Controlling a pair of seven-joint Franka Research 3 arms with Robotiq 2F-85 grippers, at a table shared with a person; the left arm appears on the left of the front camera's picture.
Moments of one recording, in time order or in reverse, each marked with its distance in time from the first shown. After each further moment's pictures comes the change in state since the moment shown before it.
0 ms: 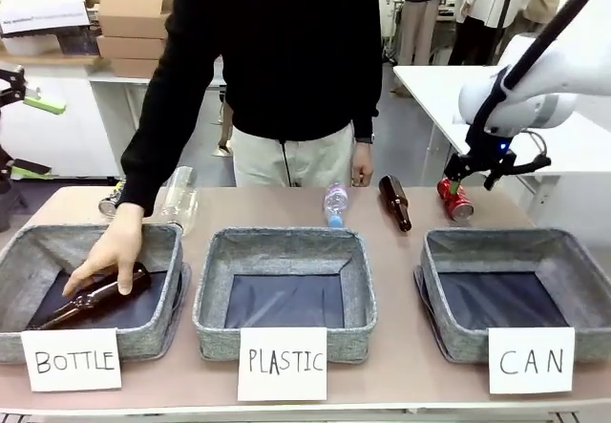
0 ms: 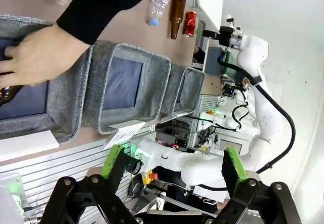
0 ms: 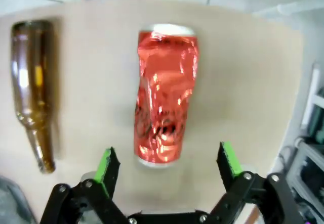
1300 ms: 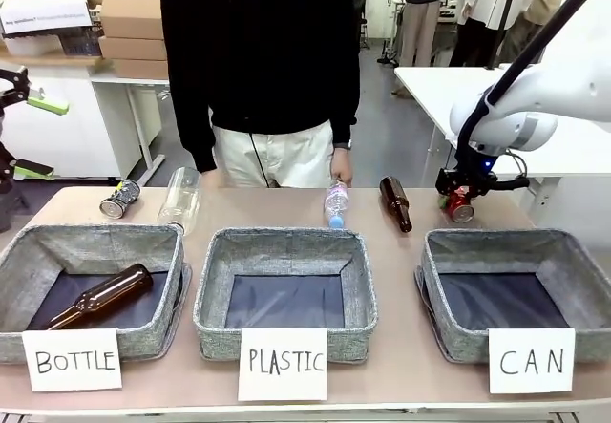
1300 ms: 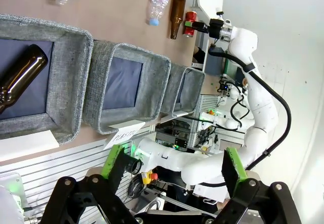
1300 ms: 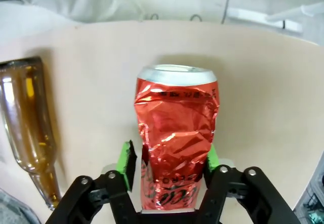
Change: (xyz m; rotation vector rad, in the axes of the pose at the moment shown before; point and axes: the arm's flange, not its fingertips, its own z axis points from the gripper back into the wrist) left arm 0.000 0.000 0.000 0.000 0.000 0.000; right arm 0.021 -0.006 -0.051 0.097 -0.004 -0.067
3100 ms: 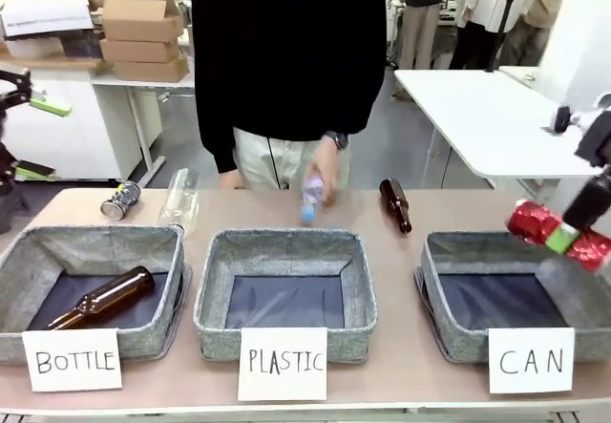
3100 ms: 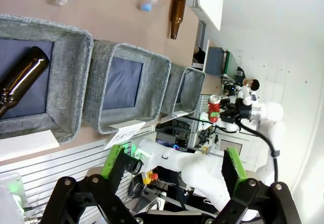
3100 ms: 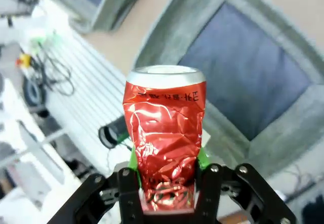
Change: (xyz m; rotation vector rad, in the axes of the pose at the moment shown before) left arm 0.000 -0.001 0.000 0.002 -0.001 -0.001; right arm -0.330 0.038 0.215 0.346 0.165 0.577
